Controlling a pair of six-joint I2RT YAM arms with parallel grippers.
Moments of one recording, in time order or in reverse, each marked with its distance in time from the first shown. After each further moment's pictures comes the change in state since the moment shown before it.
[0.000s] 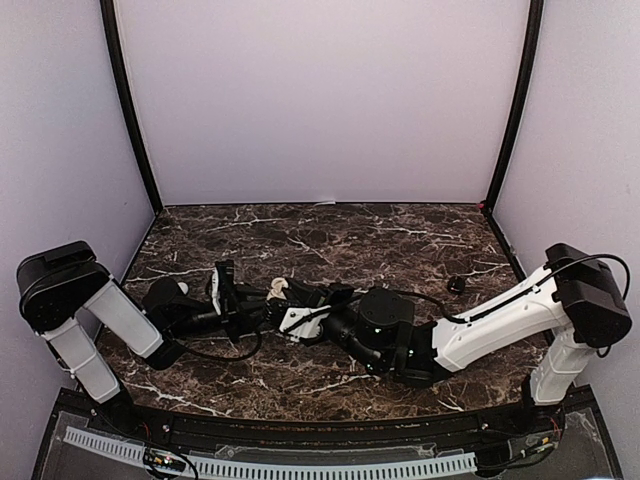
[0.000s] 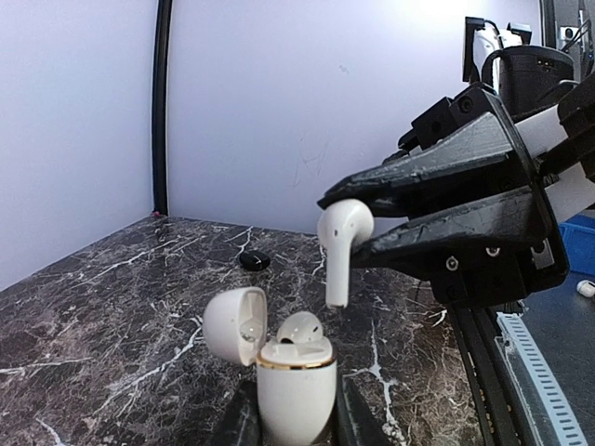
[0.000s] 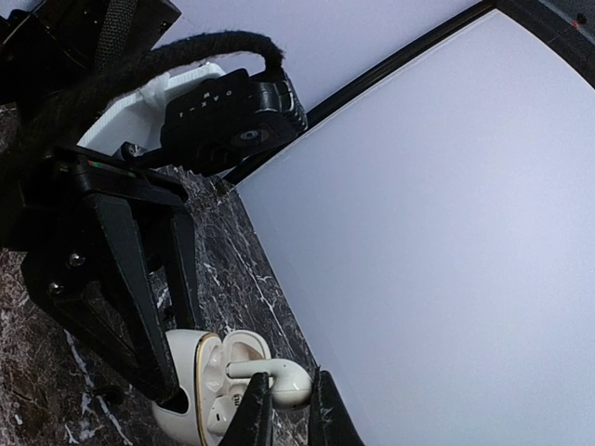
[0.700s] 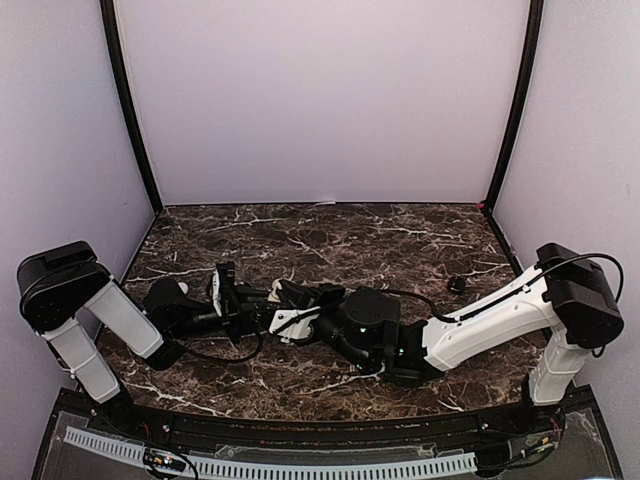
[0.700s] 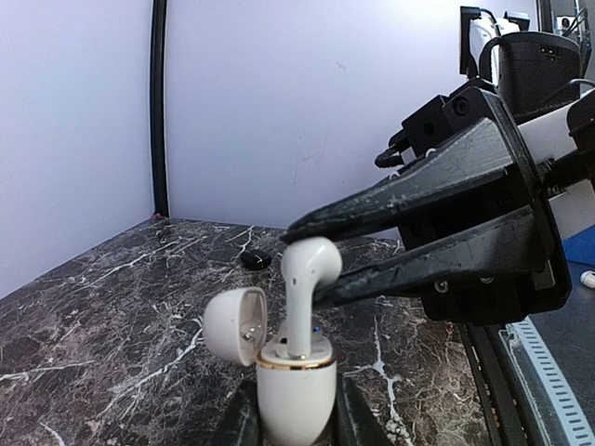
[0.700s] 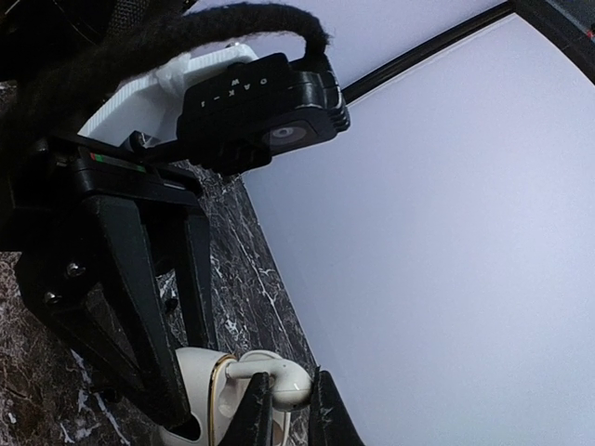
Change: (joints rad) left arm -0.007 0.004 0.000 -0.001 -0.003 0.036; right arm 0.002 0.050 0.061 -0.051 0.011 -0.031
